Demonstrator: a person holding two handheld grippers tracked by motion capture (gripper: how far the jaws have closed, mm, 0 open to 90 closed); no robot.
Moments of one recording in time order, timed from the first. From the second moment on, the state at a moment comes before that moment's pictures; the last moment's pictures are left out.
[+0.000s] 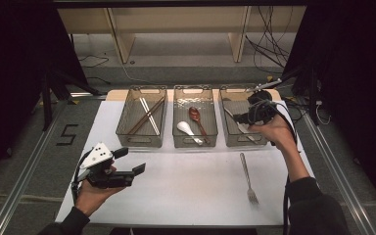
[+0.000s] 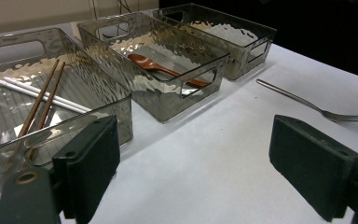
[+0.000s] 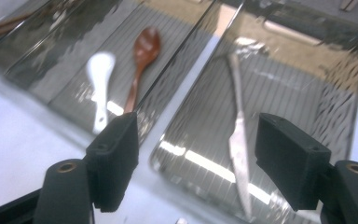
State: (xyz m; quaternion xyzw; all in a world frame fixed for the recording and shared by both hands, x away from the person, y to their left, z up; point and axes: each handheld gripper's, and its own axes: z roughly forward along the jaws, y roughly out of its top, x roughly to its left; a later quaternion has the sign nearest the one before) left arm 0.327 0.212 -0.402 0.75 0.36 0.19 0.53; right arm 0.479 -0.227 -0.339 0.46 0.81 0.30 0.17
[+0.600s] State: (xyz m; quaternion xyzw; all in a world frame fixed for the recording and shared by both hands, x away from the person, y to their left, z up) left arm 0.326 0.212 -0.402 0.75 0.36 0.19 0.53; right arm 0.425 -0.231 -0.381 0.45 0.84 0.27 0.13
